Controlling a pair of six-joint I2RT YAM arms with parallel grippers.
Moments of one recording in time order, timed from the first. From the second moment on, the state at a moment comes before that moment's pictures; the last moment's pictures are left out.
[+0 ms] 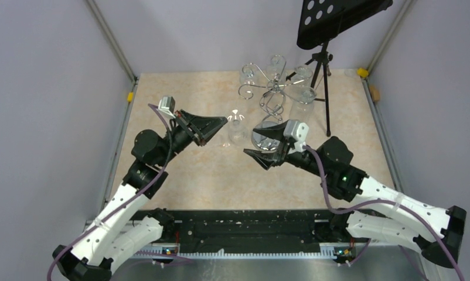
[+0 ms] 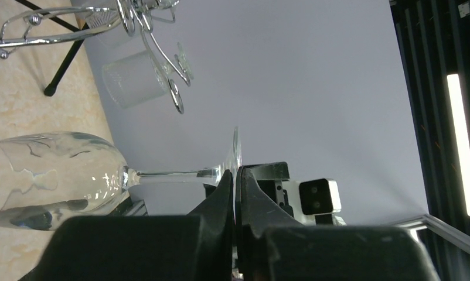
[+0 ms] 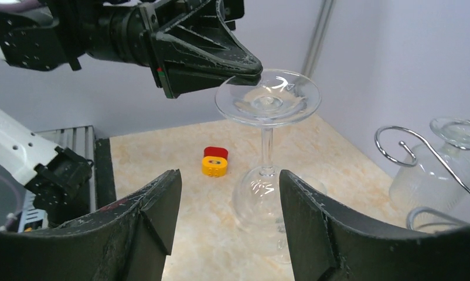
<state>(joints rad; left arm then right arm) -0.53 0.80 0.81 0.22 0.30 -1.45 0.99 0.84 0.81 0.26 -0.17 -0.08</state>
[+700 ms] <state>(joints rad) -0.53 0.65 0.76 0.09 0.43 -1.46 0.99 1.08 0.84 0.45 -0.35 -0.17</state>
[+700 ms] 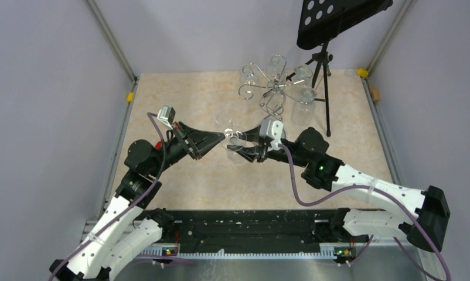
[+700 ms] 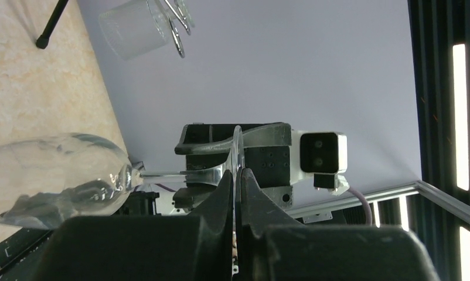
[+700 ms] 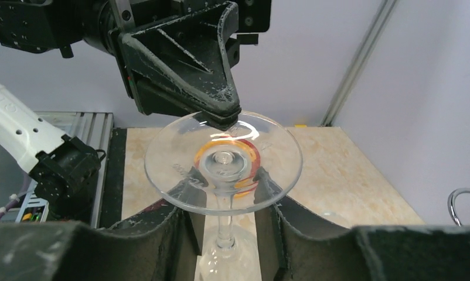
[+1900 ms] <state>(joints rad) -0.51 0.62 0.65 0.14 0.36 -1.34 0.99 0.90 0.81 0.75 -0.10 0.17</state>
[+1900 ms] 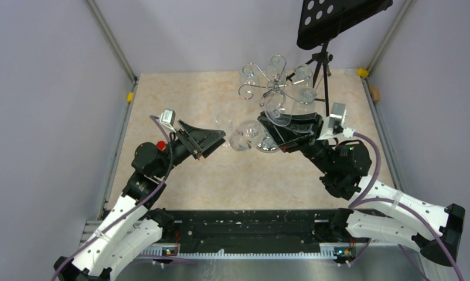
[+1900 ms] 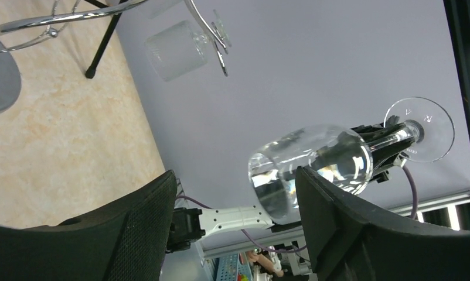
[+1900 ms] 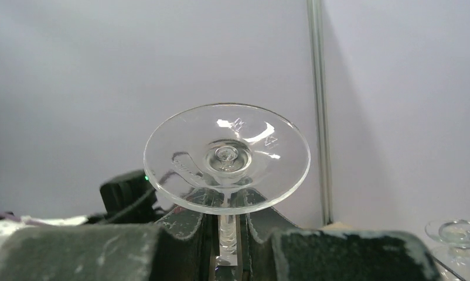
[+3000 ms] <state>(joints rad) -0.51 0.77 0.63 0.87 0.62 -1.67 0.99 1.01 0.75 1.17 0.04 0.51</state>
